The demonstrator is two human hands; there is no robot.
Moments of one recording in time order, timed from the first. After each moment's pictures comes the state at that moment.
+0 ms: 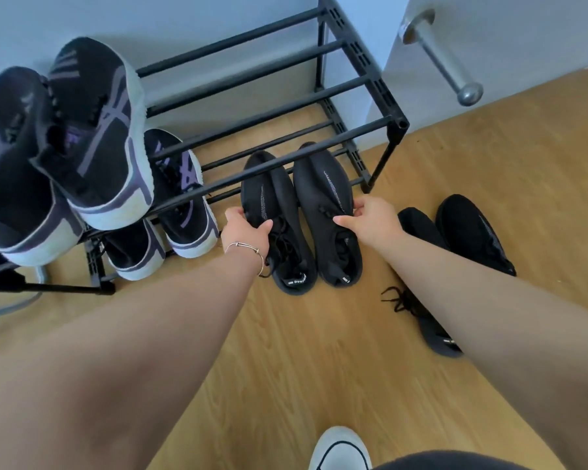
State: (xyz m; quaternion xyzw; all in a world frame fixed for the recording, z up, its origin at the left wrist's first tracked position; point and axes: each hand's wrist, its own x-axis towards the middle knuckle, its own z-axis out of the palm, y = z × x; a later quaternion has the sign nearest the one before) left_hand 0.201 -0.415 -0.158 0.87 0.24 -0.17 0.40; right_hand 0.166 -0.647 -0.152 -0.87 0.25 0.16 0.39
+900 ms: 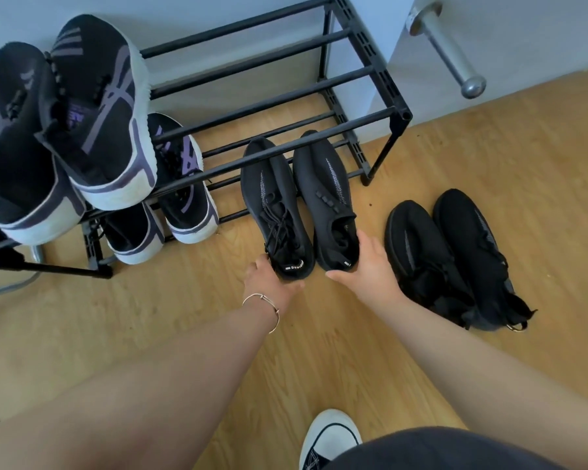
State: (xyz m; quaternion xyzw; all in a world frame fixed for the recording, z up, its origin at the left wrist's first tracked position) left_hand 0.096 -0.419 -0.162 0.88 0.15 -0.33 0.30; right_hand 0.060 -0.614 -0.167 -0.88 0.23 0.17 0.38
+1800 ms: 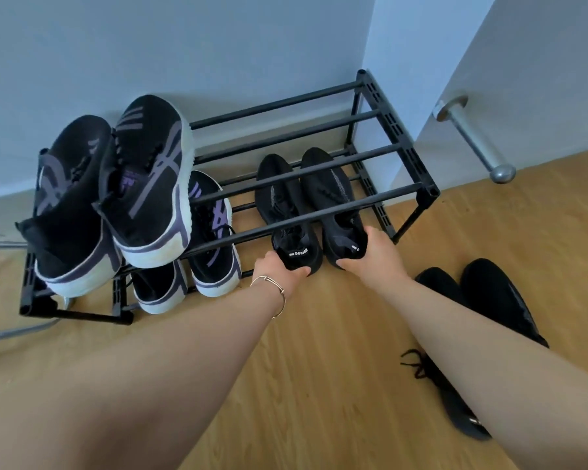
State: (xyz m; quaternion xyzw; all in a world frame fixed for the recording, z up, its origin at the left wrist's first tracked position) left_hand 0.218 -0.427 -0.132 0.89 0.17 -0.30 0.30; right_hand 0.199 -0.619 -0.137 -0.91 0.19 0.12 0.35
